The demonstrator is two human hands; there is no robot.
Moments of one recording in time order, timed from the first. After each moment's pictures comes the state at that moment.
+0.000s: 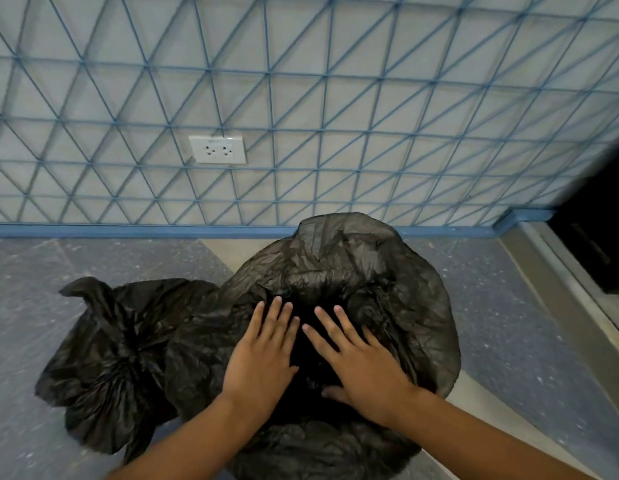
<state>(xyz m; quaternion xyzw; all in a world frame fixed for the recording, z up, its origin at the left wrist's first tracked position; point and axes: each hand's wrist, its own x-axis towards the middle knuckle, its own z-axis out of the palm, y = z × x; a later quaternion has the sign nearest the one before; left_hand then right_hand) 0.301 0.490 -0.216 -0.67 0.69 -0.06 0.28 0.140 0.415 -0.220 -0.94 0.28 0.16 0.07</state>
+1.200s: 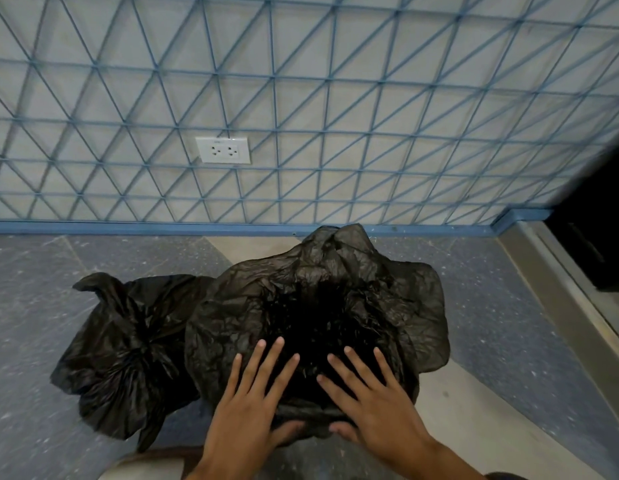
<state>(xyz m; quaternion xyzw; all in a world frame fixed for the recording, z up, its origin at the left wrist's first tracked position) 0.298 0.568 -0.232 -0.72 0.69 0.09 0.00 0.094 0.462 -0.214 -0.96 0.25 0.15 0.01</state>
